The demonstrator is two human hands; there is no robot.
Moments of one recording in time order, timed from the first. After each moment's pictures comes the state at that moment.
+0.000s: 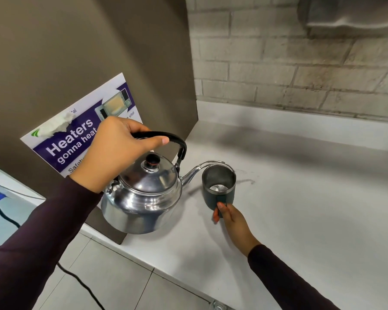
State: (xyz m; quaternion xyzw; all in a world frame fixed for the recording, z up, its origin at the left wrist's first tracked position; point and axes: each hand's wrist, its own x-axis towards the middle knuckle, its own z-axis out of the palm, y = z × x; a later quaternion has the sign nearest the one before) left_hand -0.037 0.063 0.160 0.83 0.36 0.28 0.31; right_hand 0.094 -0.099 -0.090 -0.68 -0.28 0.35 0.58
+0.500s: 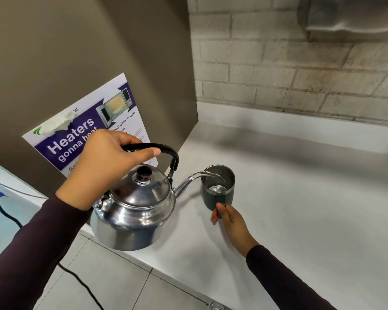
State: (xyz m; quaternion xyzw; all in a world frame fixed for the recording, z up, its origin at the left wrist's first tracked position) left_hand -0.058 0.056 0.156 0.83 0.38 0.28 0.31; right_hand 0.095 -0.099 -0.092 -0.68 -0.27 0.35 0.58
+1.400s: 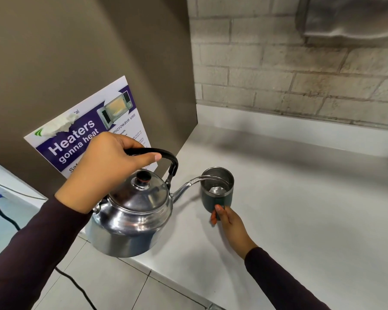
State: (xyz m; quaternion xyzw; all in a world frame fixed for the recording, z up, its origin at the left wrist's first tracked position) left_hand -0.058 0.052 0.156 0.84 0.38 0.25 0.29; right_hand 0.096 -0.099 -0.095 -0.68 -0.28 0.35 0.57
